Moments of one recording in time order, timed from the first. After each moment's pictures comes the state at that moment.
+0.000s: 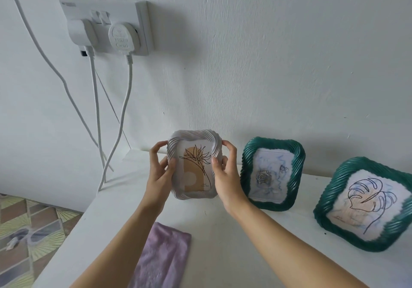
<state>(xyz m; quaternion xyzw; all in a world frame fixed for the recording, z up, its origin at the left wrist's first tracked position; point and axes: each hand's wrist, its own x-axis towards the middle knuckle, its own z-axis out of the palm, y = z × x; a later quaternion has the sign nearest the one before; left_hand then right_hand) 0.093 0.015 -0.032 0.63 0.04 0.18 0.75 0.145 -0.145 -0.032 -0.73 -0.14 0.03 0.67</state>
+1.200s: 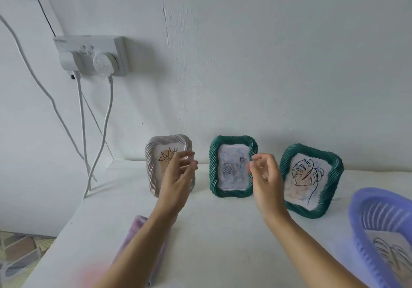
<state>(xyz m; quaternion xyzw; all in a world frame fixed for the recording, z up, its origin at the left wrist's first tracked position) 0.043 -0.096 0.030 0.72 0.03 0.17 0.67 0.076 -0.294 0.018 -0.75 -0.04 -0.18 0.63</state>
